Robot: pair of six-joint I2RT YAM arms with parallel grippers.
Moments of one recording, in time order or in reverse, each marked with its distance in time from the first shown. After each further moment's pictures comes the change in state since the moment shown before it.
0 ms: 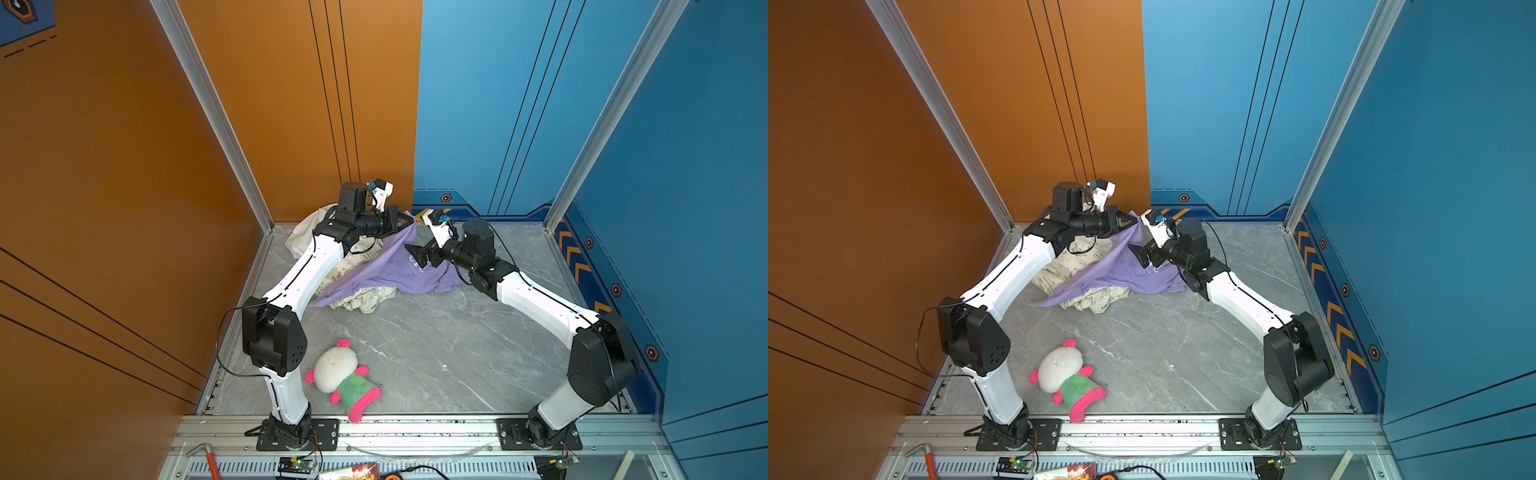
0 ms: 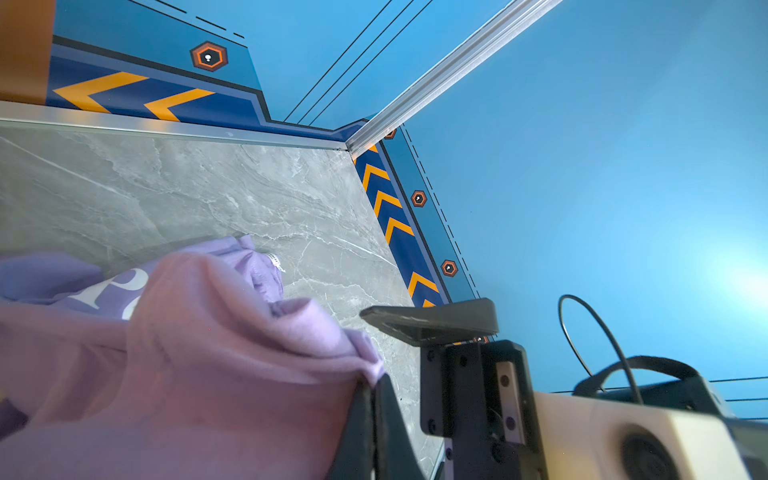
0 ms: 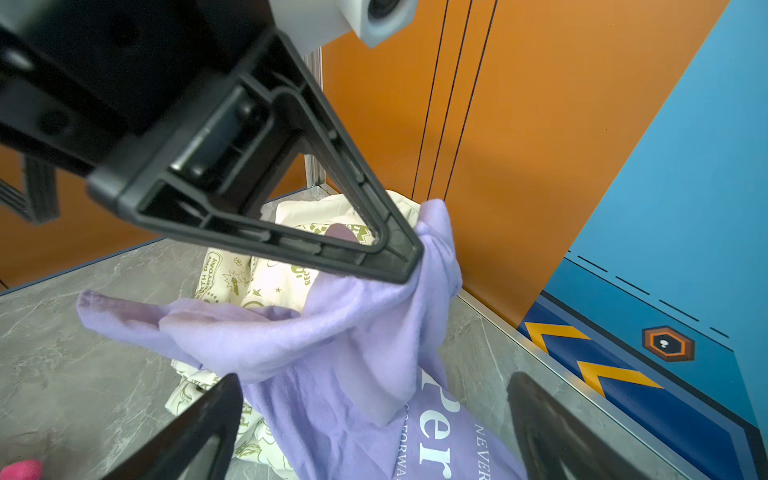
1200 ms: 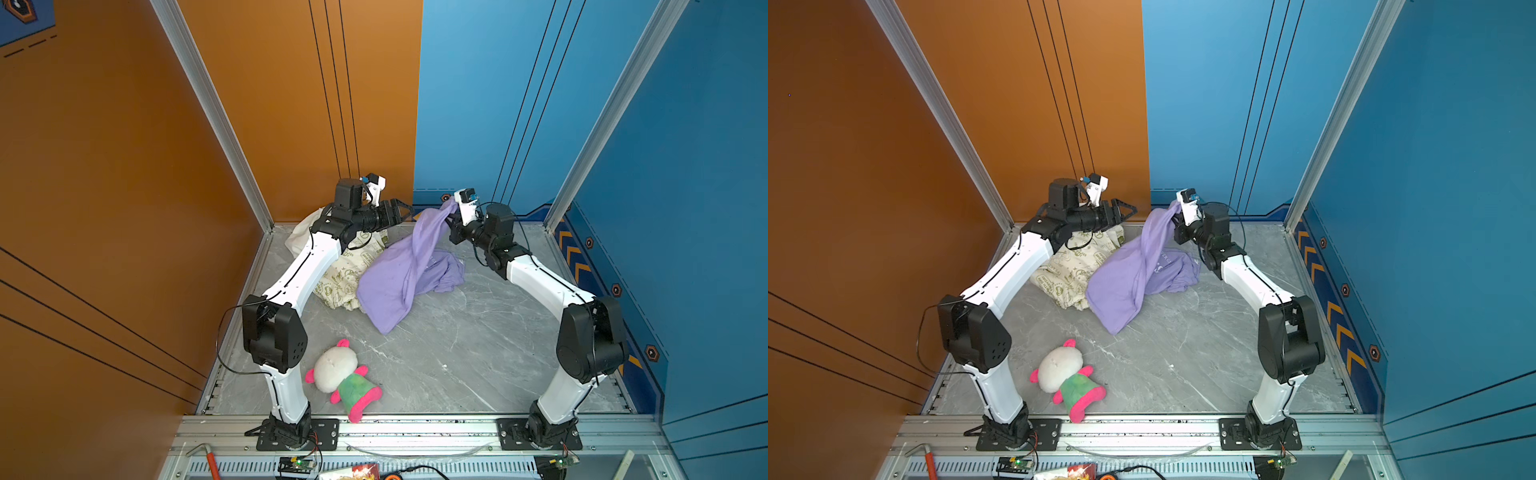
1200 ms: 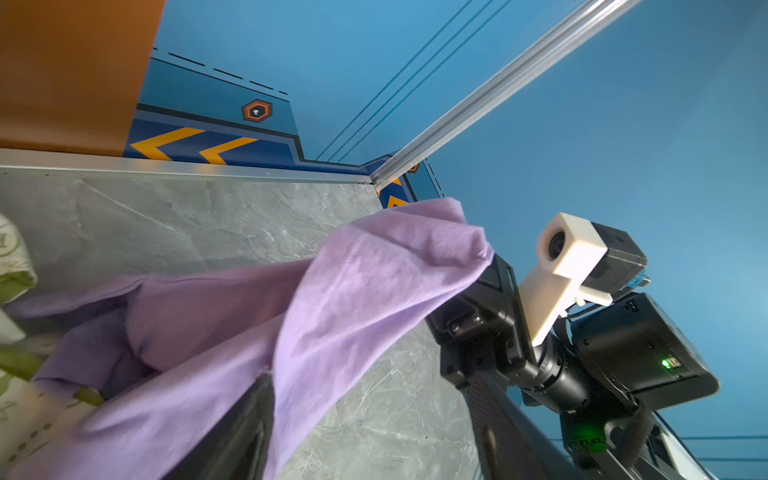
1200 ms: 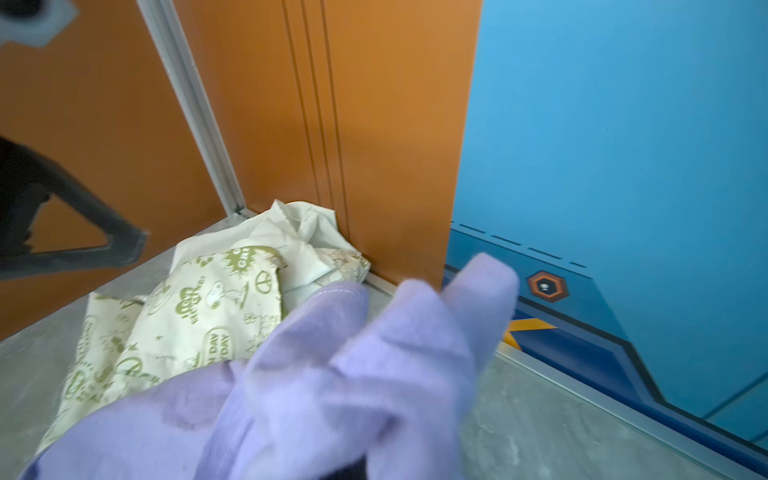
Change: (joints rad) left arm 0.043 0.009 0.023 0.013 -0.105 0.031; right arm -0.246 0.111 0.122 0.035 -0.005 0.128
